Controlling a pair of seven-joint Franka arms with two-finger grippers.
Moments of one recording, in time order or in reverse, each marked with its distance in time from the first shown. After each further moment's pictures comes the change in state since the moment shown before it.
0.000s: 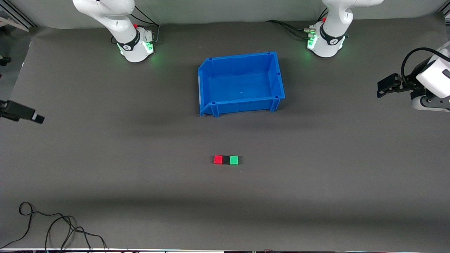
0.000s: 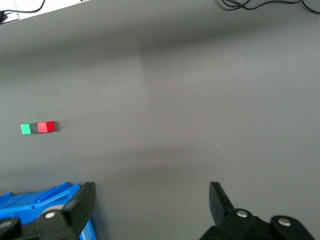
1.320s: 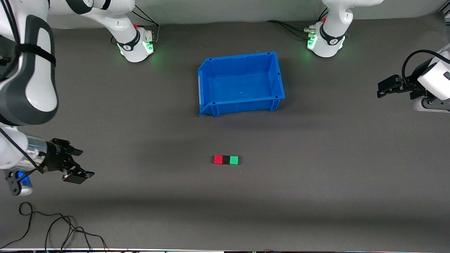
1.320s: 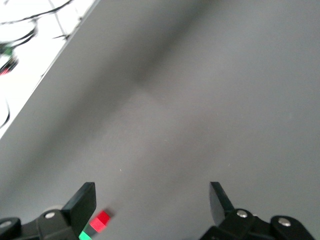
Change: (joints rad) left arm 0.005 0.000 0.010 -0.015 -0.013 0.000 -0.005; right arm 0.157 0.432 -0.011 0.327 0.005 0.090 0.739
